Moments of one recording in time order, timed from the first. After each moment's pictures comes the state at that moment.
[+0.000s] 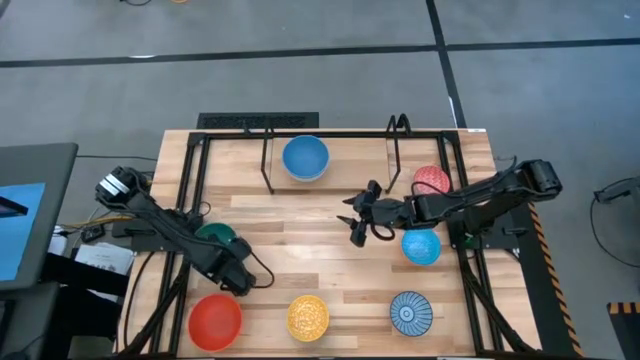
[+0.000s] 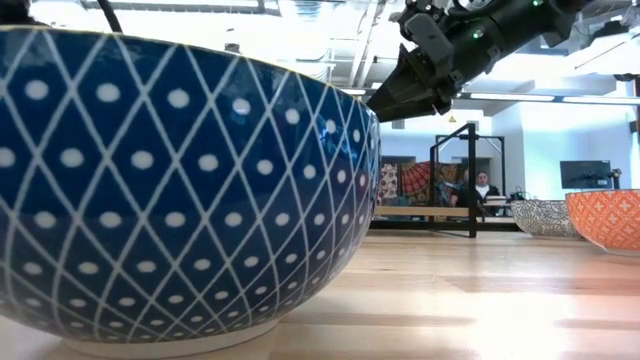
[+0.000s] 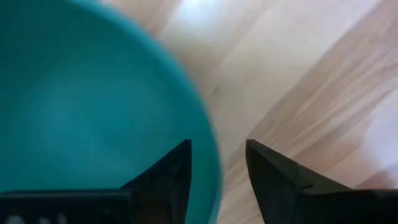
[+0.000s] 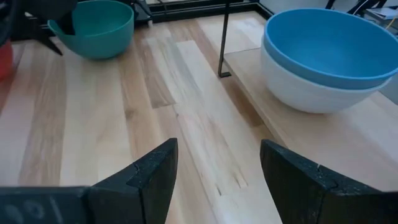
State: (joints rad) left arm -0.61 1.49 0.88 -0.97 -0.09 -1.33; right arm 0.14 1.41 0.75 0.16 0.44 0.22
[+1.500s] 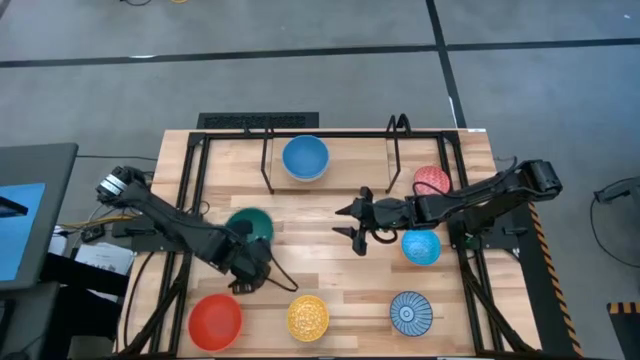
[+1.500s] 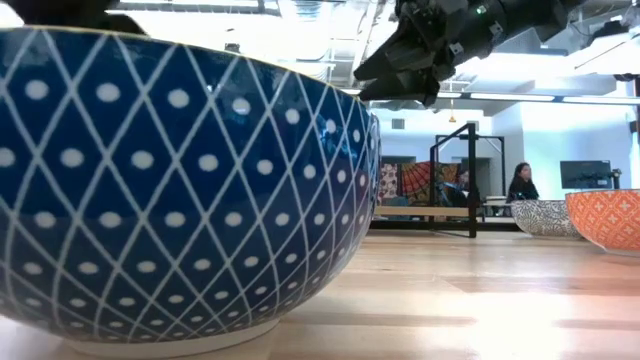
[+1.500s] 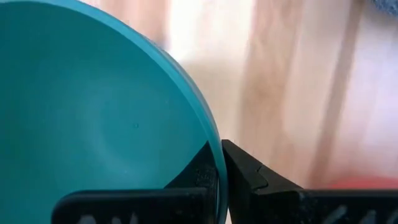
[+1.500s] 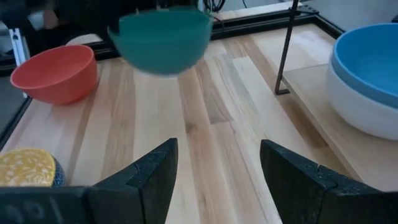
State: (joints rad) left arm -0.51 1.50 1.24 -1.12 -0.25 -0.59; right arm 0.16 1.41 0.77 0.23 0.26 0.24
